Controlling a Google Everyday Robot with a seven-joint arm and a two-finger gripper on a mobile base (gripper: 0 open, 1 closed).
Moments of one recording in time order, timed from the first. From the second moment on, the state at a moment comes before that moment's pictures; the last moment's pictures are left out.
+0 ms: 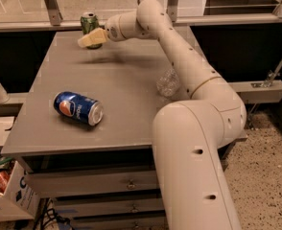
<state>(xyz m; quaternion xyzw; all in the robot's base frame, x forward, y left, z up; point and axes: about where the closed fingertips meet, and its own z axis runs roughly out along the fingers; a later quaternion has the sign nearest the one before) 0.875 0.151 0.874 -0.42 0.70 0.30 0.49</state>
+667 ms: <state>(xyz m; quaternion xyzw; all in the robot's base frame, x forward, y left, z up) 0.898 0.171 0.875 -0.42 0.72 0.27 0.48</state>
